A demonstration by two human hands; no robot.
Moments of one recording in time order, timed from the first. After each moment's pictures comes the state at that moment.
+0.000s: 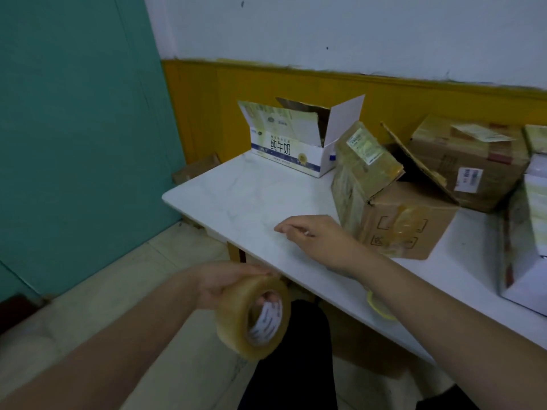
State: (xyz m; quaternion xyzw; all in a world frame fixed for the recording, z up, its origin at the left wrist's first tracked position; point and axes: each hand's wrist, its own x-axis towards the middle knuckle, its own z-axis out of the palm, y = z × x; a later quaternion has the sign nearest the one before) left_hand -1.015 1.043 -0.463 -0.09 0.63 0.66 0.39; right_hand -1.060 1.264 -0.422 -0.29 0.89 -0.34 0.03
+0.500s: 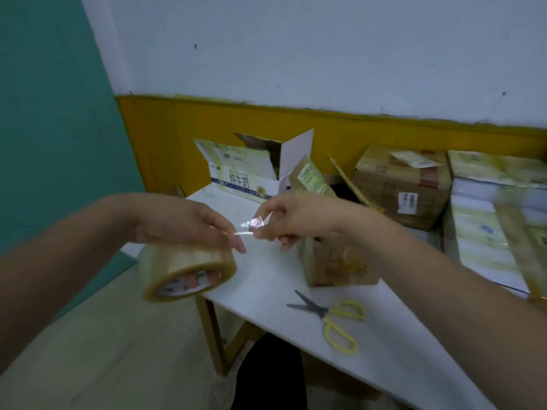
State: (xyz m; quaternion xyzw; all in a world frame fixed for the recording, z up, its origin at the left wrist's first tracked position) left_hand -1.047 1.066 -0.269 0.14 0.89 0.28 0.33; right_hand -1.064 1.296 -0.294 -0.23 0.87 -0.40 0.18
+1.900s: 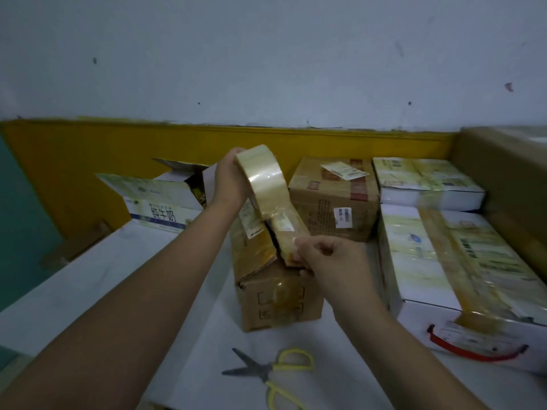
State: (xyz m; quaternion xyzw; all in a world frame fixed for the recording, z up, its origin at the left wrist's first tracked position) left_hand -1.279 1.289 -0.310 0.09 0.51 0.85 0.05; right_hand -1.035 1.399 -0.341 0.17 0.73 -0.63 -0.18
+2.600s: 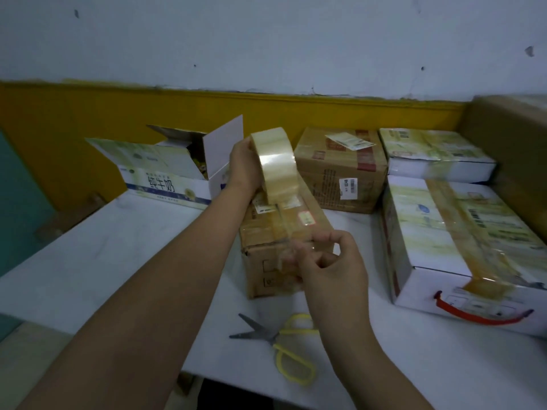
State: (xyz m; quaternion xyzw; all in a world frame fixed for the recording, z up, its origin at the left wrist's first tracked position) left_hand -1.287 1.315 -0.354 0.09 0.46 0.88 0.09; right_hand -1.007 1.356 -0.386 0.19 0.70 -0.64 -0.27
